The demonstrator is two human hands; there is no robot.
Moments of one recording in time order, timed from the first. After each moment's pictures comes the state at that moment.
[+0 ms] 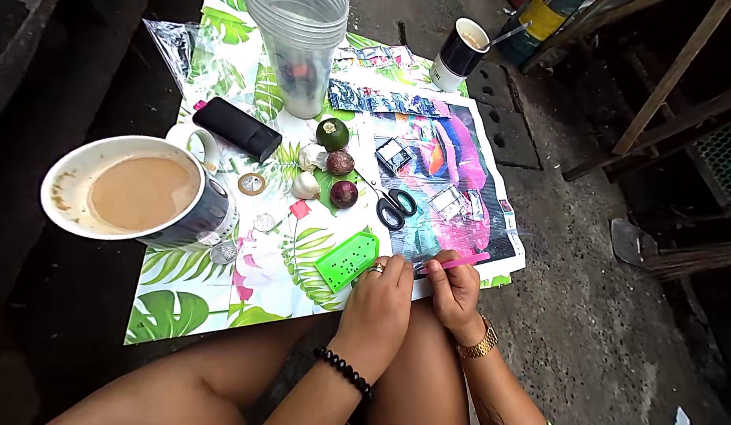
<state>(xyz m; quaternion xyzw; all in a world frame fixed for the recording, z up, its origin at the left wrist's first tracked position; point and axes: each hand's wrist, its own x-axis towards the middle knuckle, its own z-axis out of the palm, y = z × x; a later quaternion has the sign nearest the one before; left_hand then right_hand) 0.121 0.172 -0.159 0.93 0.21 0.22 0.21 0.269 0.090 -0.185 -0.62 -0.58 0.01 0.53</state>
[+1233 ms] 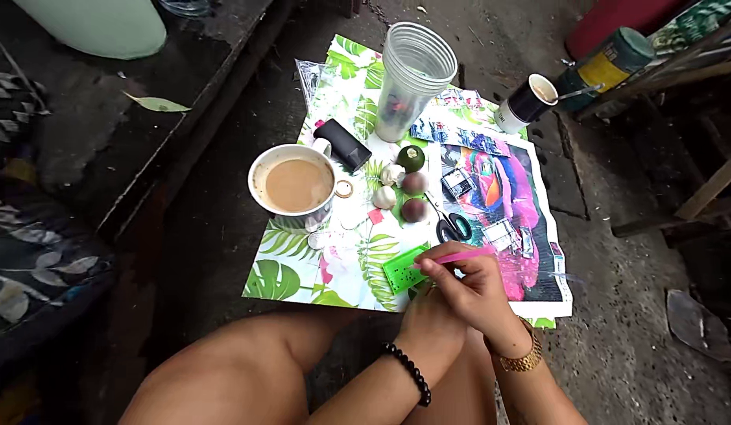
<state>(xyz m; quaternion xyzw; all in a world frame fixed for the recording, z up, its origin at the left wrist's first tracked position) 0.115 0.158 -0.145 0.91 0.27 0.24 0.22 0.231 0.163 -0.115 -0.56 -0.65 0.22 0.47</state>
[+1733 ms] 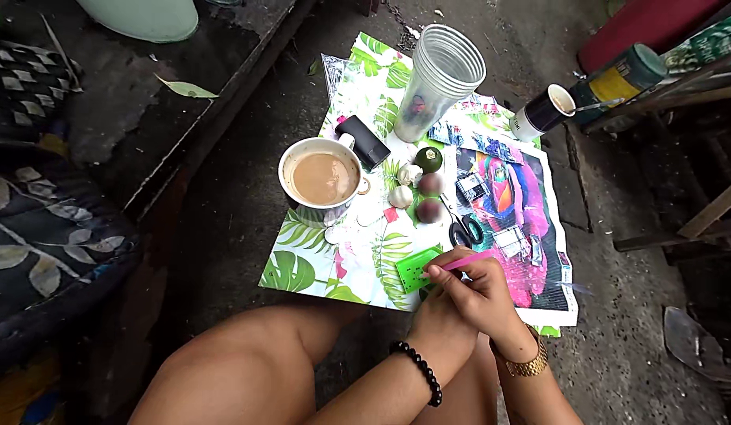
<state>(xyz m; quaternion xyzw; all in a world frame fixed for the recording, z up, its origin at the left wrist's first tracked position) 0.114 0.158 -0.146 0.91 0.27 0.25 0.18 0.230 0.163 -0.121 -0.58 -0.67 0.22 0.41</state>
